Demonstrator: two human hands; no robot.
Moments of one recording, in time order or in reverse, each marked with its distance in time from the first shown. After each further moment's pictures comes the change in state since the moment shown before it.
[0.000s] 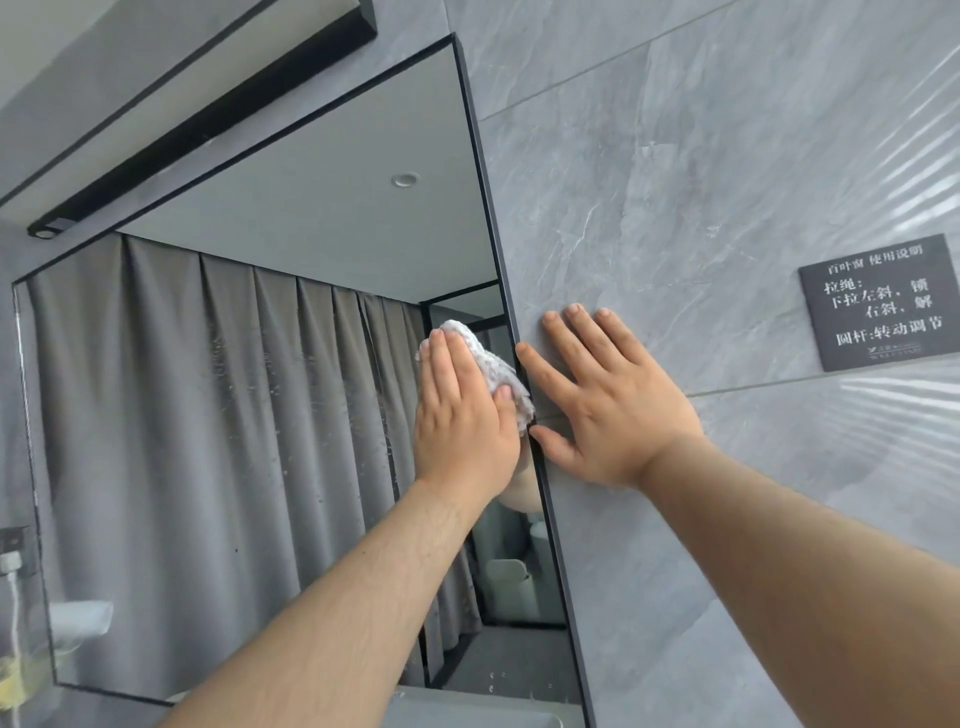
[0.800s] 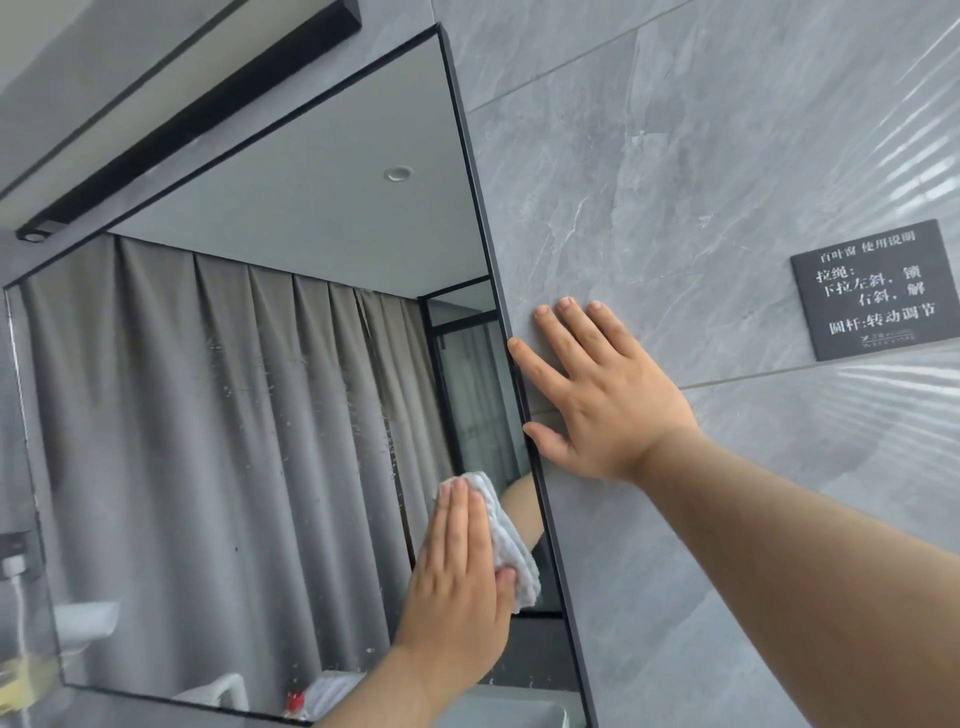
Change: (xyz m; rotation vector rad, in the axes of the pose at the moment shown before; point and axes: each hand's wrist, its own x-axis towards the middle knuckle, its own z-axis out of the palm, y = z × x) left_hand -0.138 -0.059 0.039 0.151 -0.134 0.304; right_hand 0.000 0.001 -0.001 -0.012 -0.003 -0.010
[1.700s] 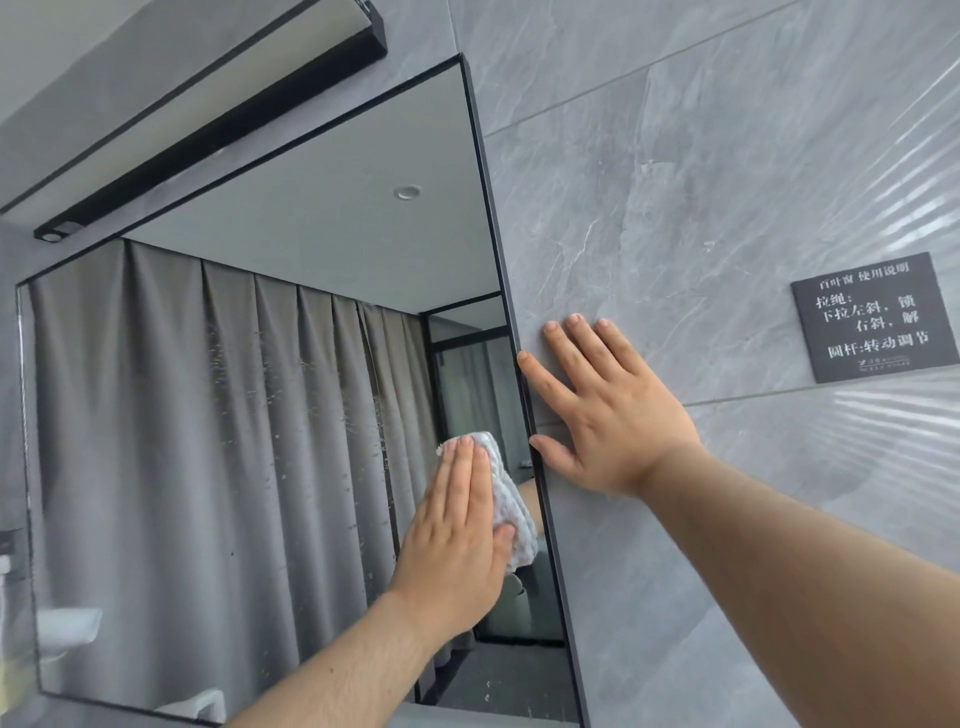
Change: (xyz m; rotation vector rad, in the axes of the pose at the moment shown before) left_hand 0.045 -0.012 -0.018 0.032 0.047 0.054; right_hand 0.000 -0.001 0.001 -0.011 -0.017 0.002
